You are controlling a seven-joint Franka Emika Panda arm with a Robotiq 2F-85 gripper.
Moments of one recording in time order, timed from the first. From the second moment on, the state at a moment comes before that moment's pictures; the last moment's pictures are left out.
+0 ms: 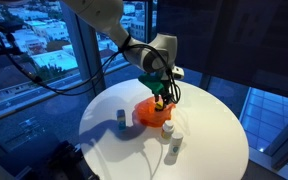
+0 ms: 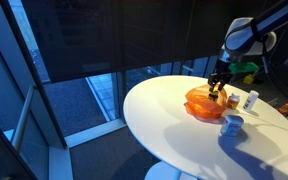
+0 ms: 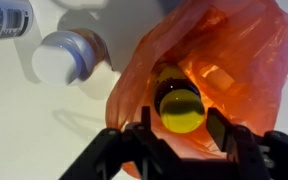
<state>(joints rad) -0.09 0.49 -0.08 -1.90 0.07 2.41 0.03</state>
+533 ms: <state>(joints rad) -0.09 0.33 -0.07 -1.92 0.08 2.18 0.03</state>
